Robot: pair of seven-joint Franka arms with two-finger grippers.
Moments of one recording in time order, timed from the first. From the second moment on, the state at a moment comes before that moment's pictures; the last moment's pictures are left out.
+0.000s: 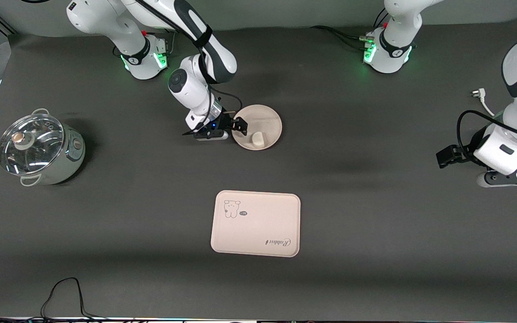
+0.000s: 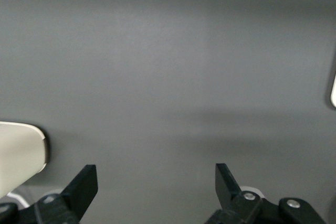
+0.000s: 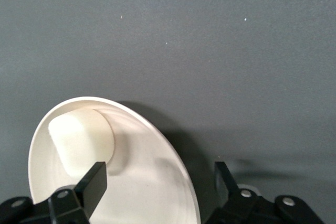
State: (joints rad) left arm 0.34 0.14 -0.46 -1.65 0.14 1.75 -0.19; right arm 0.84 0.36 0.04 -2.37 1.03 2.96 0.05
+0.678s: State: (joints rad) left arm 0.07 0.08 -0.16 -1.63 0.09 1.67 -0.15; right arm 0.85 0.37 0.04 -2.38 1.07 2.99 0.05
